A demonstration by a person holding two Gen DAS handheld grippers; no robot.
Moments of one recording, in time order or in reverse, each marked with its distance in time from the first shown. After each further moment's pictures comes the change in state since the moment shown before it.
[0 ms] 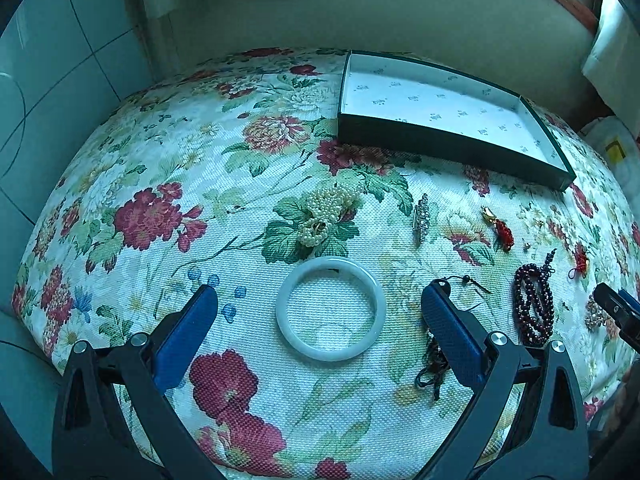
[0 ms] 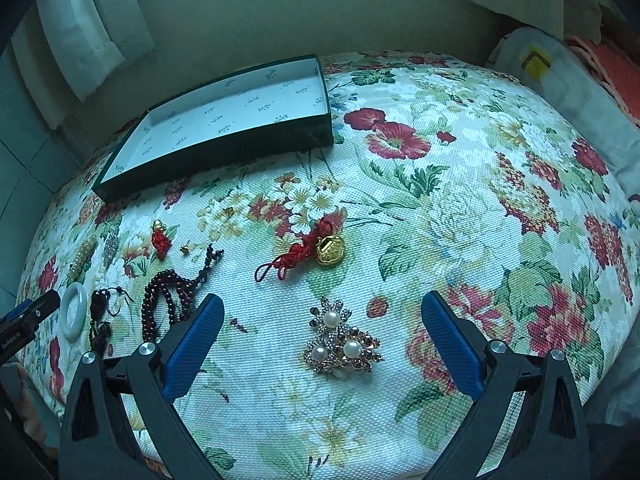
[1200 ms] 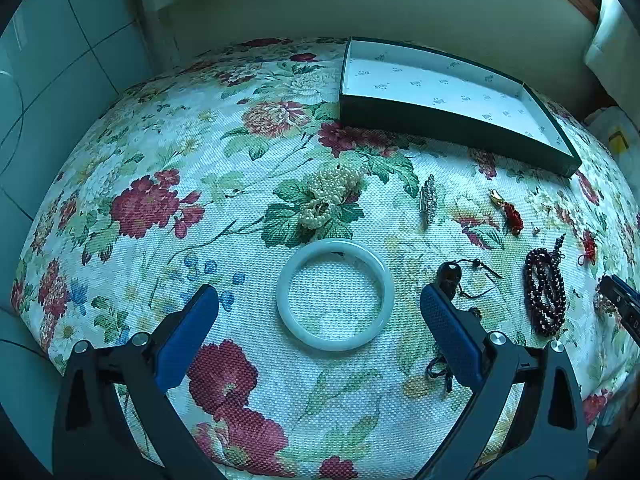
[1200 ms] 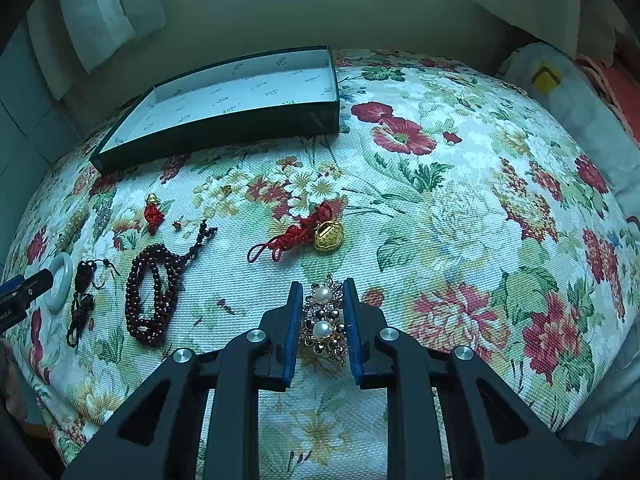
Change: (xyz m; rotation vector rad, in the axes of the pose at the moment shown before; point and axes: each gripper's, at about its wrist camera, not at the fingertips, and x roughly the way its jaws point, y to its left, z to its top) left arm 0.009 0.001 -0.006 0.012 0.026 0.004; right arm 0.001 0.000 -0.007 -0.090 0.009 -0.020
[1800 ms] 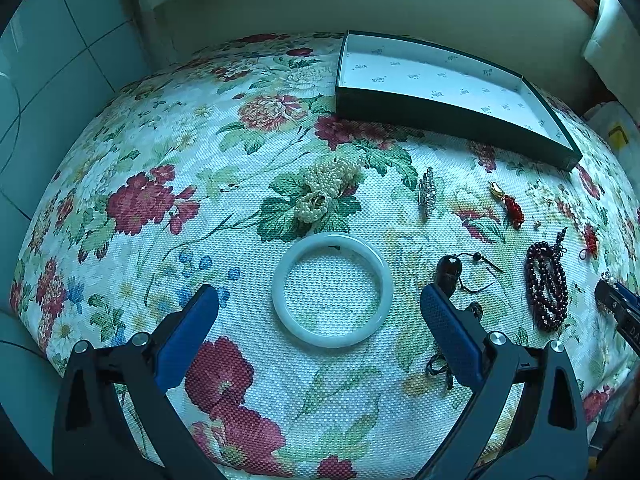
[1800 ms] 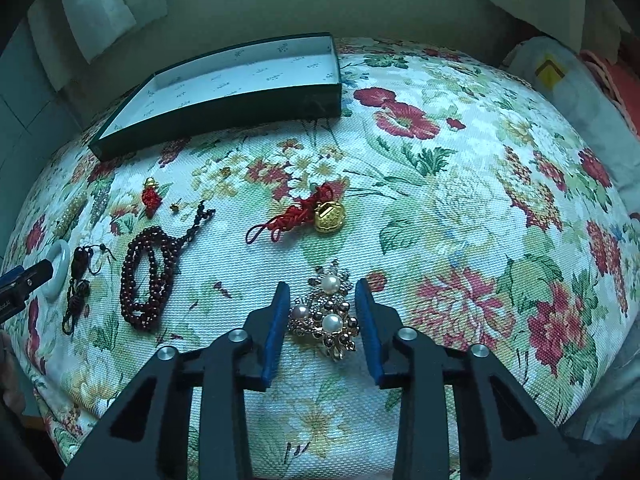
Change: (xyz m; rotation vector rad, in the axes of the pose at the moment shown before) left arm 0.003 -0.001 -0.002 0.007 0.011 0.001; right arm 0.003 0.001 -0.005 -0.016 0.037 0.011
